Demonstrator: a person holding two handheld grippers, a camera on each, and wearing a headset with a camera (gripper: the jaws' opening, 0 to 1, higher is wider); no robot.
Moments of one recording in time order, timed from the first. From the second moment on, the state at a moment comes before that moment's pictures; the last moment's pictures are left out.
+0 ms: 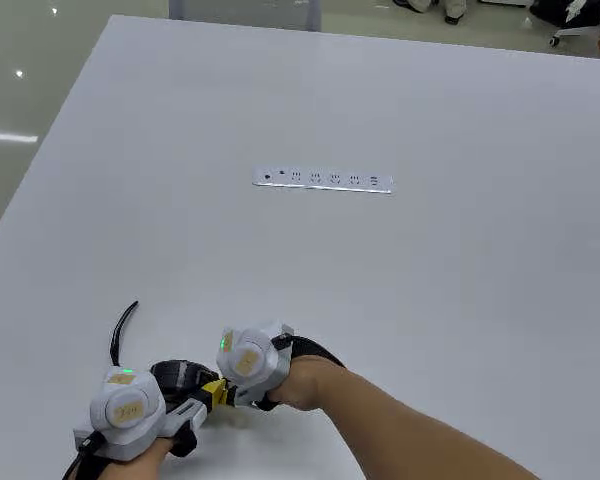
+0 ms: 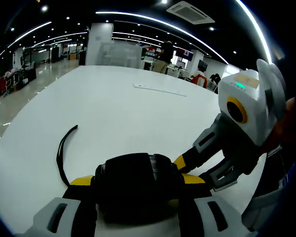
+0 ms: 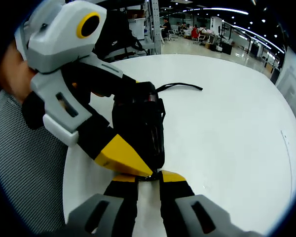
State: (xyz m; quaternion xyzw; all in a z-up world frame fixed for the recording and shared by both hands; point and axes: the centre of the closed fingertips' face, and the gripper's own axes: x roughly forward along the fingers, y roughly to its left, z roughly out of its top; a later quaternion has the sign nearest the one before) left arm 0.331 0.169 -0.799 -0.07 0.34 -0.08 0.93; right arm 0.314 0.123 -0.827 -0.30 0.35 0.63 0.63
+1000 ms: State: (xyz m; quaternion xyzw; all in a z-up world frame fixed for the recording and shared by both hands) left arm 0.328 0.177 -0.765 0.04 0.31 -0.21 0.92; right arm 0.315 0.100 -0.809 -0.26 0.33 0.59 0.69
